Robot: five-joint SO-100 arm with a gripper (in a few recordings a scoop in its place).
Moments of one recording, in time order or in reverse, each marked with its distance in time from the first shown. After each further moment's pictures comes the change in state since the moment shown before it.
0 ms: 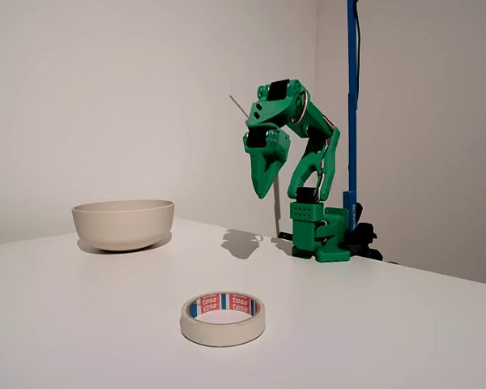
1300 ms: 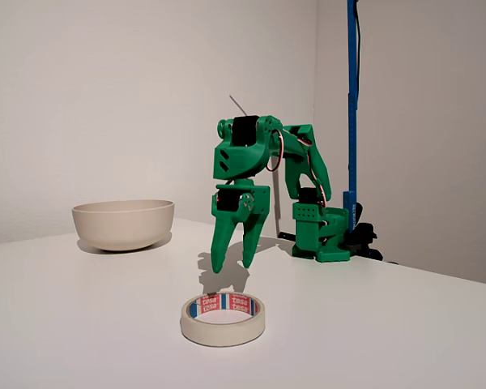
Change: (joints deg) arm -7.6 -61.8 -48.9 1.1 6.0
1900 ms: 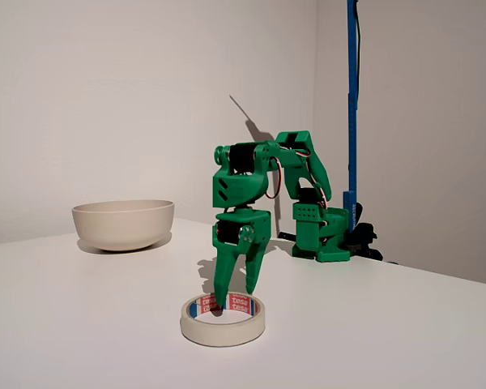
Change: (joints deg) arm -1.0 -8.3 -0.2 -2.6 2.4
